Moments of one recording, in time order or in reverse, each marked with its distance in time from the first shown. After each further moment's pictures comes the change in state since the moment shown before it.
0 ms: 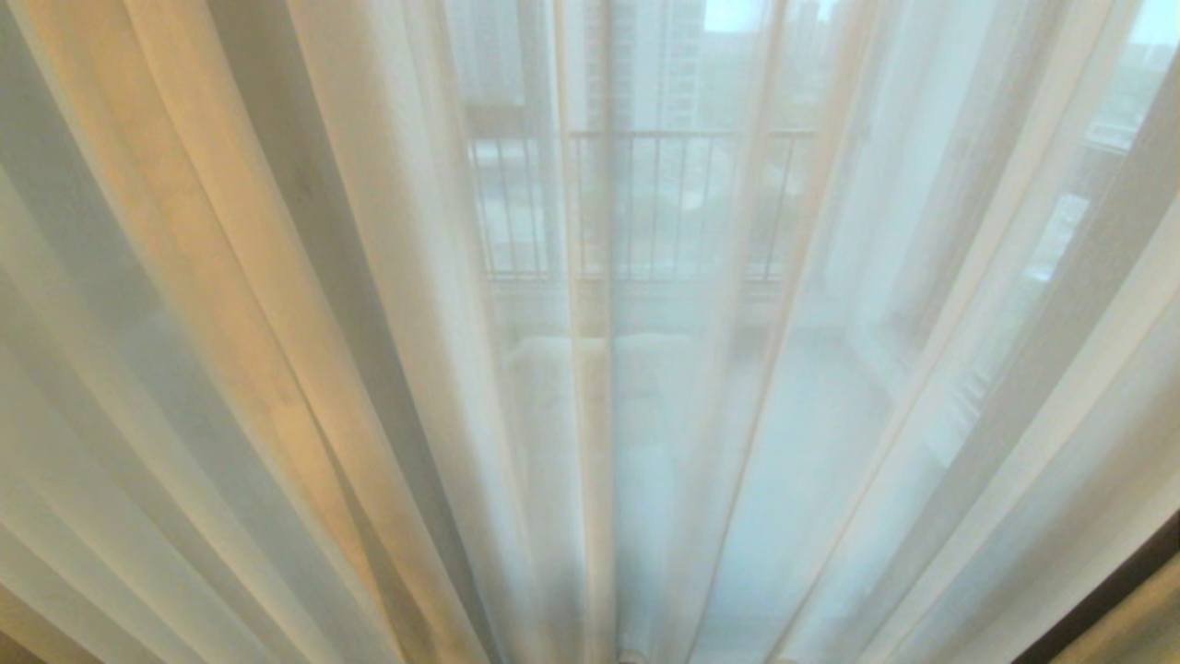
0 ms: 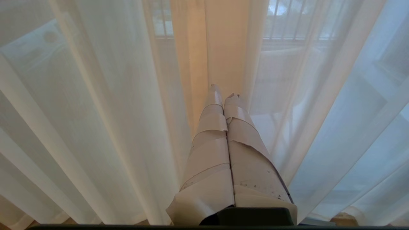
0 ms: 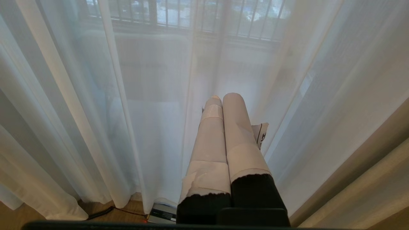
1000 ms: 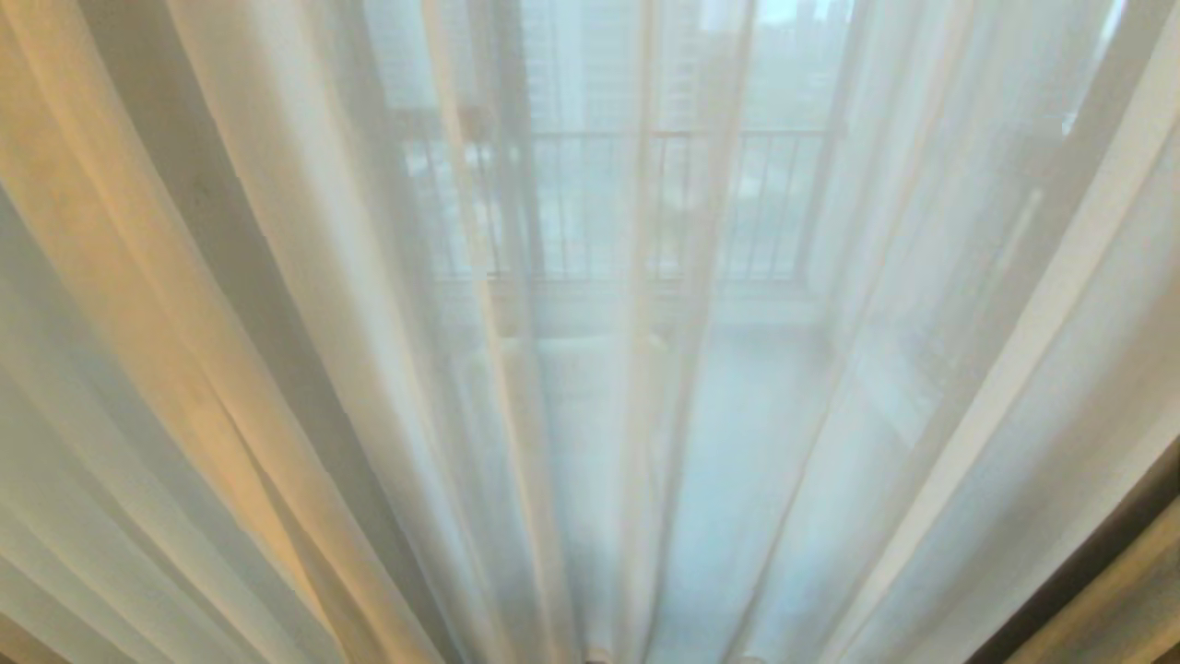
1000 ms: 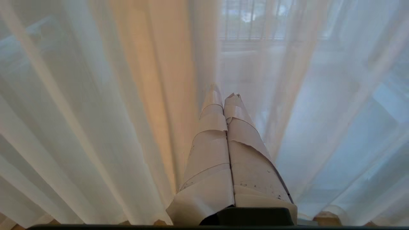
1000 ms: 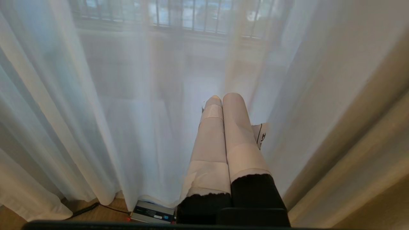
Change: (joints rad) left arm 0.000 0.000 0.000 -0.001 -0.002 0.000; right arm 0.000 0.000 0.000 0.002 0.000 0.001
